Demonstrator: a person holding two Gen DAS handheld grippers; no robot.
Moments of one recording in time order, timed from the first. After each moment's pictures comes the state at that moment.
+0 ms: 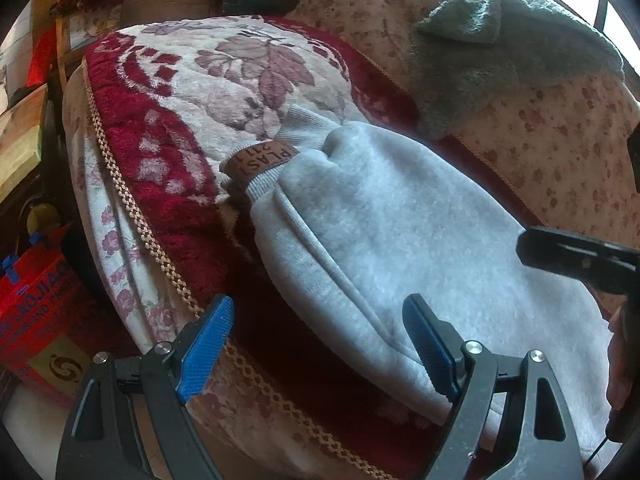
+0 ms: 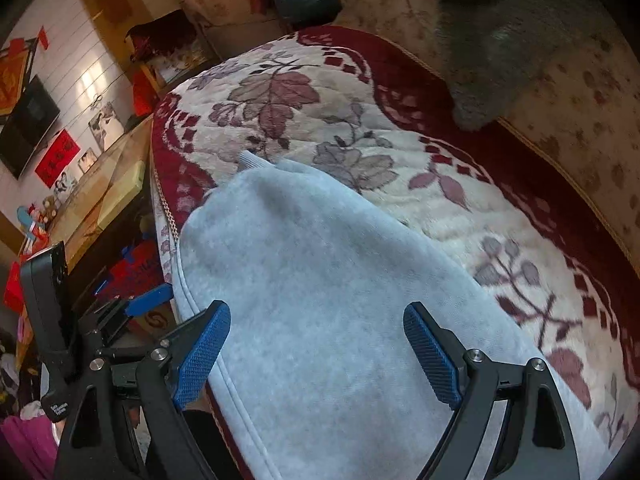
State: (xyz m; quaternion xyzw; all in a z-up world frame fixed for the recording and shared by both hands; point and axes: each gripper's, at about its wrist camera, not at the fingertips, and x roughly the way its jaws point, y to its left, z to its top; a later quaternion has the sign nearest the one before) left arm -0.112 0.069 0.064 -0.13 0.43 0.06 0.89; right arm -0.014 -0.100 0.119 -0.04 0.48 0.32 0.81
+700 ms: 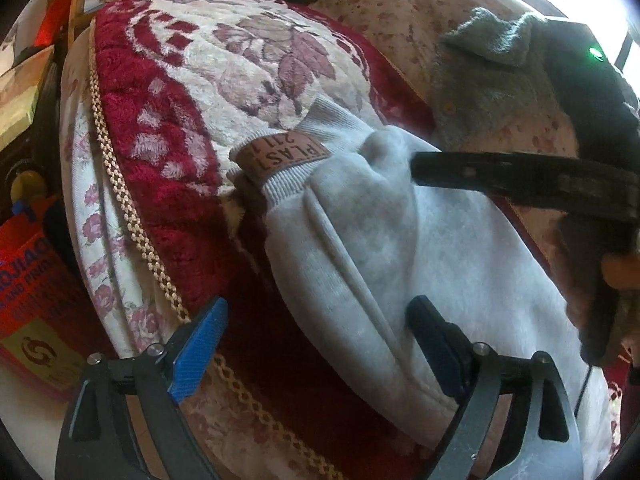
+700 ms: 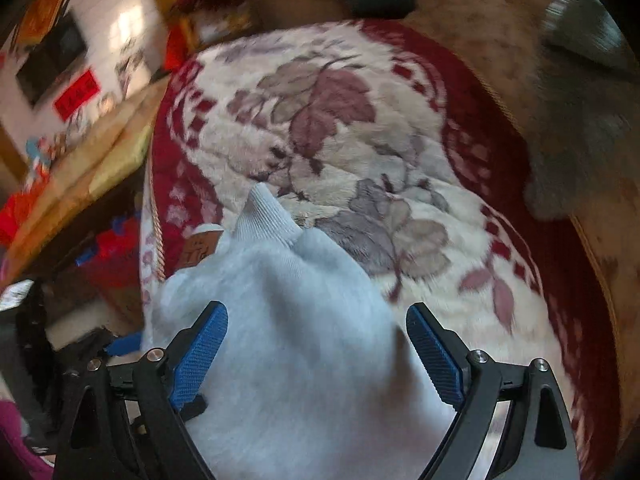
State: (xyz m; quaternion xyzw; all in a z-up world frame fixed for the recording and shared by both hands) left arm -0.094 0.093 0.045 -0.20 0.43 0.05 0.88; right arm 0.067 -0.003 0.099 -0.17 0.48 0.38 0.78
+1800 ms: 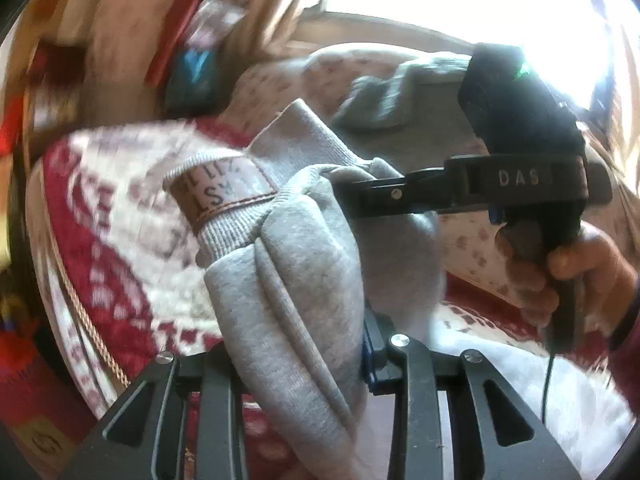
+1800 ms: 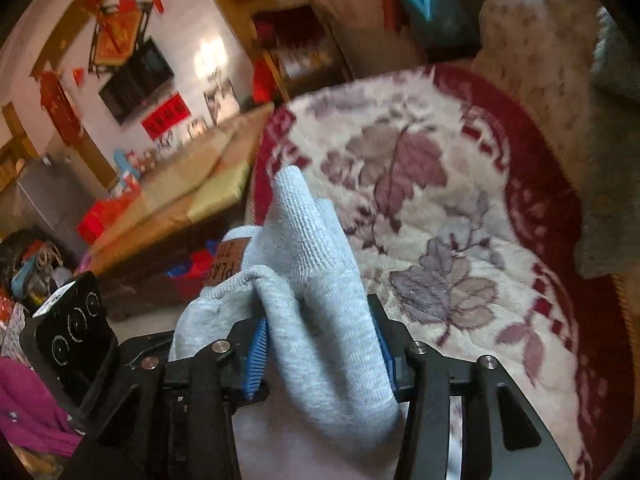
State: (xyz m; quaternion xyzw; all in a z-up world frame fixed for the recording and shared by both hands) left arm -0.111 0.014 0.143 -0.09 0.26 -0.03 0.96; right arm 0.052 -0.068 0.187 -0.05 0.41 0.53 0.74
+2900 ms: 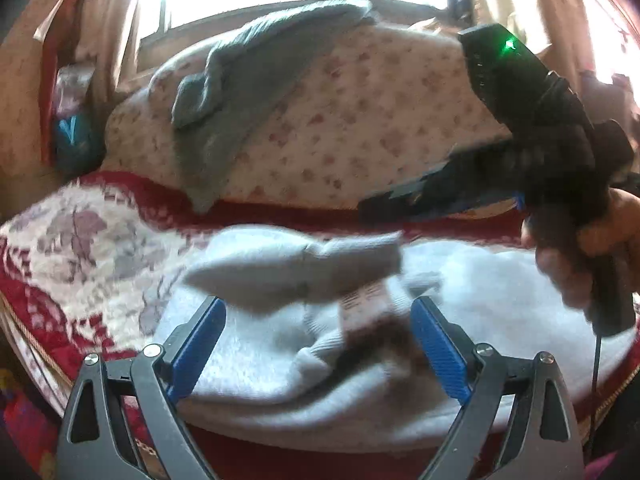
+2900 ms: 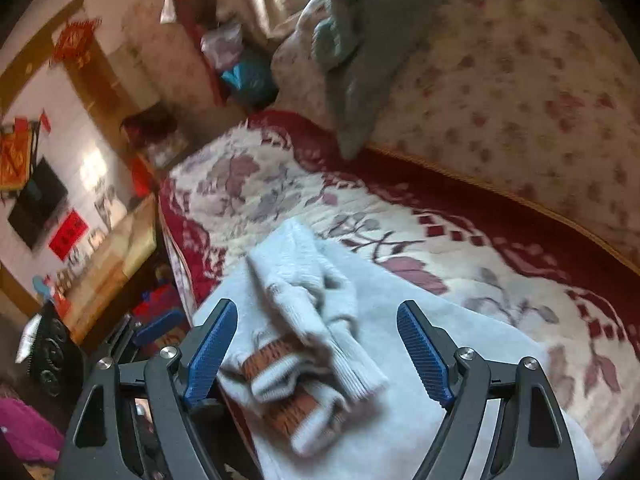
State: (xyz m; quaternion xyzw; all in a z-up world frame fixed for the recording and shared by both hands) left arm -0.204 -0.160 0.124 0.06 0.28 -0.17 0.94; right arm -0.098 -0.312 0.176 0.05 0.43 0.26 0.86
